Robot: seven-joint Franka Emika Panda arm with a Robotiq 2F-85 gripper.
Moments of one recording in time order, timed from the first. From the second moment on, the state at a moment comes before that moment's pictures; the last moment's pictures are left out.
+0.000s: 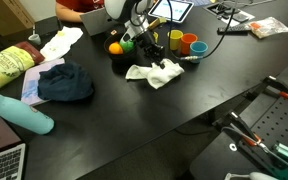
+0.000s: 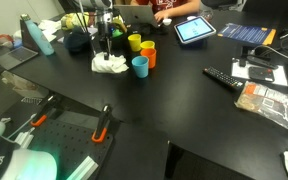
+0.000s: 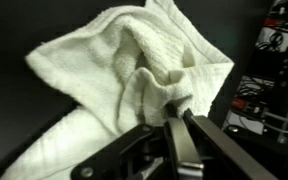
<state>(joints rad) 0.13 1.12 0.15 -1.17 -0.15 1.60 -1.58</state>
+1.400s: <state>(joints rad) 0.07 0.45 0.17 -2.18 -0.17 2.32 -1.23</state>
